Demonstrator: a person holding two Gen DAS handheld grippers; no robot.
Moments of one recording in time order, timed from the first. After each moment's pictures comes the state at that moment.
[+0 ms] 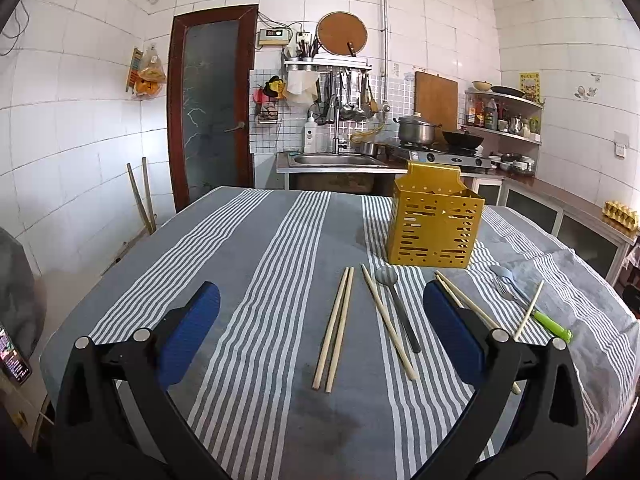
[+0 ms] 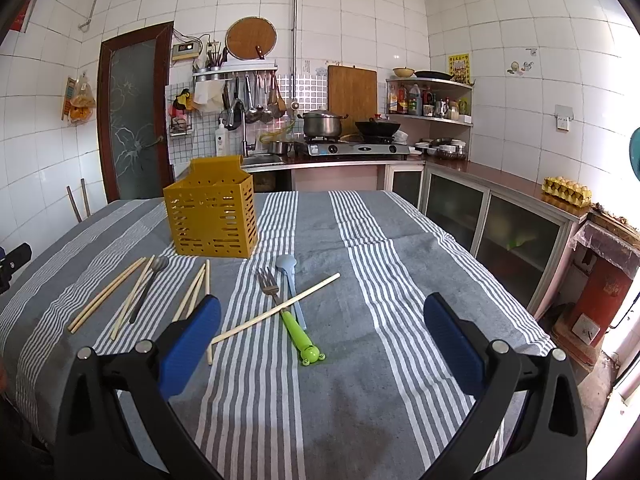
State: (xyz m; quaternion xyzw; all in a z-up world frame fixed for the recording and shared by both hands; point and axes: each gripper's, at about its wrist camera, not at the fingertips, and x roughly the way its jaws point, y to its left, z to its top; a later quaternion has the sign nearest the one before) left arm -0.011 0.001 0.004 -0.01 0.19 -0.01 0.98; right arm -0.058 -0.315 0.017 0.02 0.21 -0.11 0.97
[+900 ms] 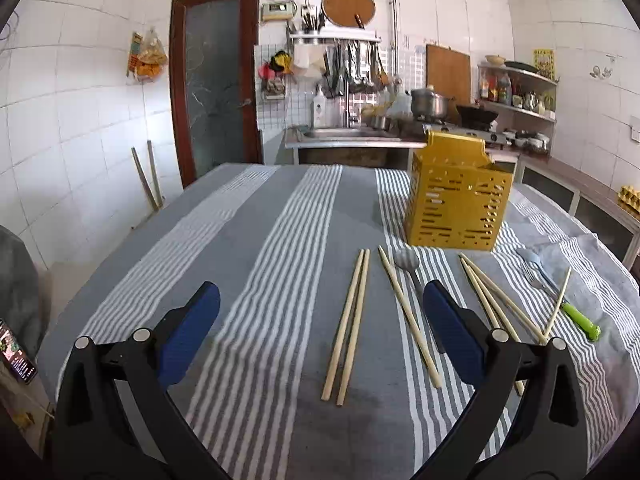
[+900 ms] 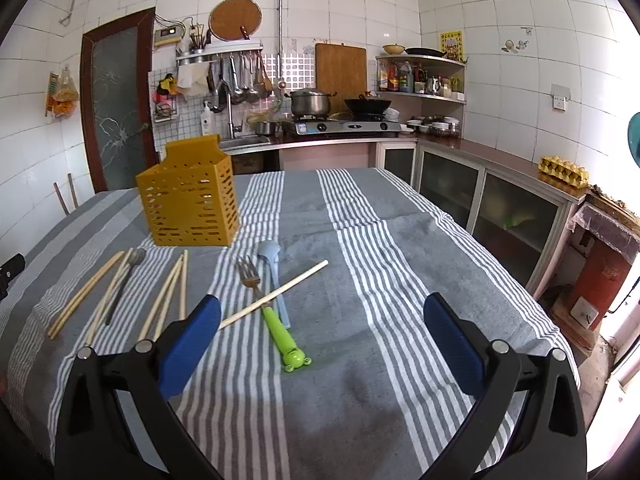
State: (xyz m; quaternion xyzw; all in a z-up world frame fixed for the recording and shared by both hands) left arm 0.037 -0.005 -0.016 0.01 0.24 0.01 0.97; right arm -0.020 -0.333 0.001 0.03 0.25 -0.13 0.96
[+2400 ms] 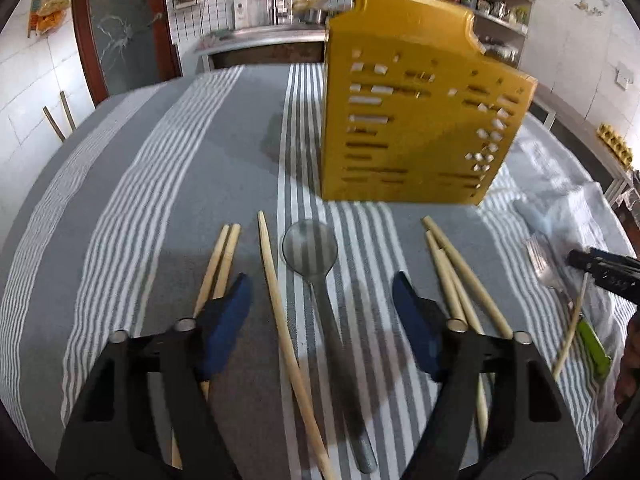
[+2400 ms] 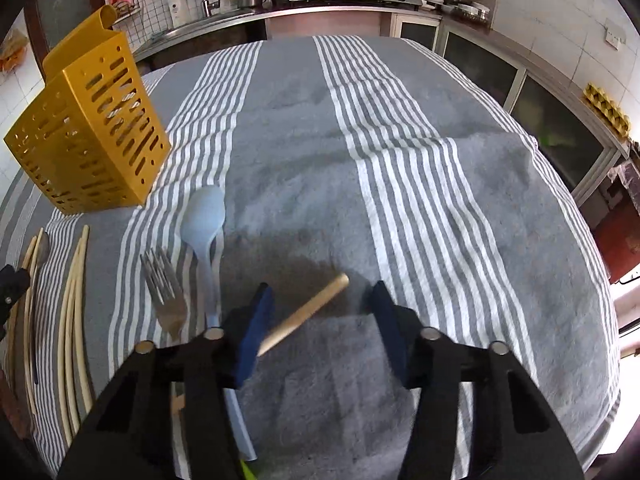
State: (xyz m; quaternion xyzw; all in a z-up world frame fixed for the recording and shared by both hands) left arm 0.209 -0.100 -0.085 0.03 0.43 -0.09 0.90; right arm 0.178 -0.378 -0.076 0.07 0.48 -0.12 0.87
